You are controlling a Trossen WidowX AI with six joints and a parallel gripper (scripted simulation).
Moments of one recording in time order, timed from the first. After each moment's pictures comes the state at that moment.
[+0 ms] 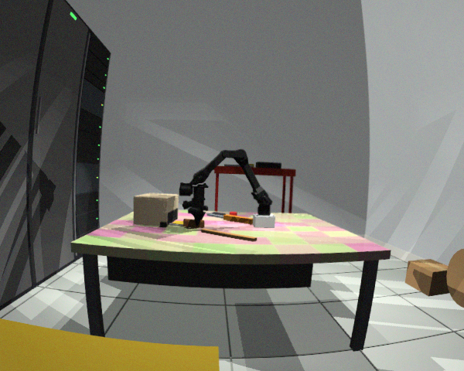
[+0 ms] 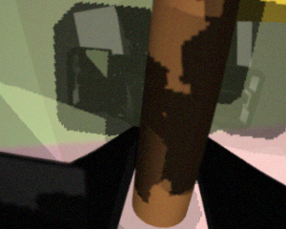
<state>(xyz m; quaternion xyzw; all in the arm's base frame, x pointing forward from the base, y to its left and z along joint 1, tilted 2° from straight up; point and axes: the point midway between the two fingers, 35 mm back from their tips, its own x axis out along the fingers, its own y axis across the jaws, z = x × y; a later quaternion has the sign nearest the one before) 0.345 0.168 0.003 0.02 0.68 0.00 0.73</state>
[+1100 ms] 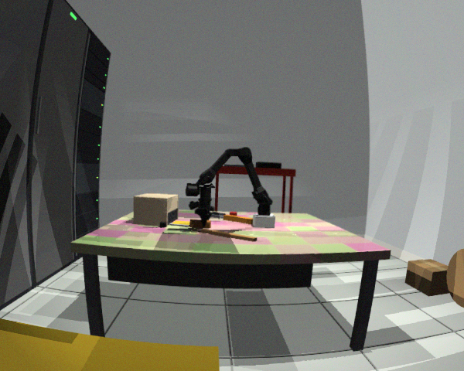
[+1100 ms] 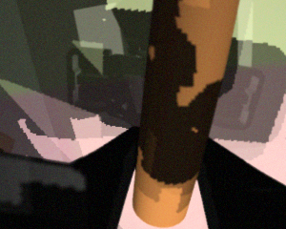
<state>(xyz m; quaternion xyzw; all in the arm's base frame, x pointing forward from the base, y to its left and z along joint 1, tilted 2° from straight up) 0.309 0.169 0.000 0.02 0.68 0.00 0.73</state>
